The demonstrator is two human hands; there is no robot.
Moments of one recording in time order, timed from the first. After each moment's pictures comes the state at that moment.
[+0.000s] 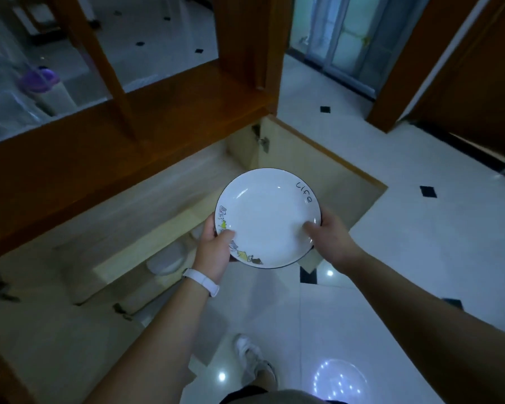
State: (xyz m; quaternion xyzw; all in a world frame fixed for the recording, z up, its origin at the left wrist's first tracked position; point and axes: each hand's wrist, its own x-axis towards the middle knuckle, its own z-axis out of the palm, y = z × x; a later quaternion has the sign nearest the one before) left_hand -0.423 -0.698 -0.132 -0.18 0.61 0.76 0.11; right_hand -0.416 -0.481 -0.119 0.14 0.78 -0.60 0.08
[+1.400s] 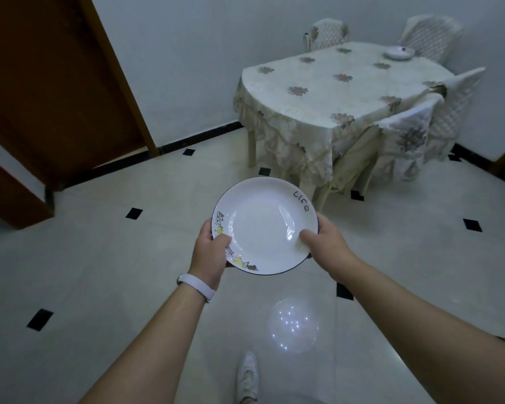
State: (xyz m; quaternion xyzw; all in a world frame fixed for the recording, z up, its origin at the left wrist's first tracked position) left_hand -0.180 -0.110 -0.083 0.31 0.58 0.53 0.54; right_hand 0.040 -0.095 -0.068 0.61 0.49 -0.51 -0.37
